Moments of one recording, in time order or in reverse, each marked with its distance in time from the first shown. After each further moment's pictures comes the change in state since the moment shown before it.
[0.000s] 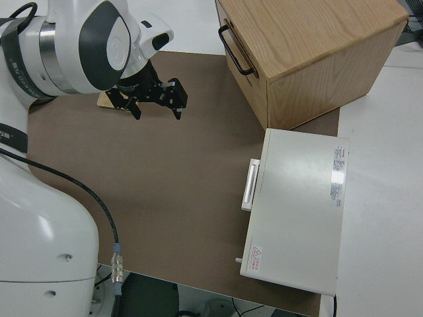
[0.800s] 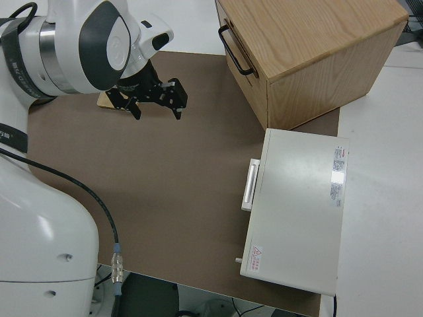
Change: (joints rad) left arm 0.000 0.039 -0.038 -0.002 0.266 -0.135 -0.050; right arm 0.000 0.000 0.000 0.000 0.000 0.000 0.000
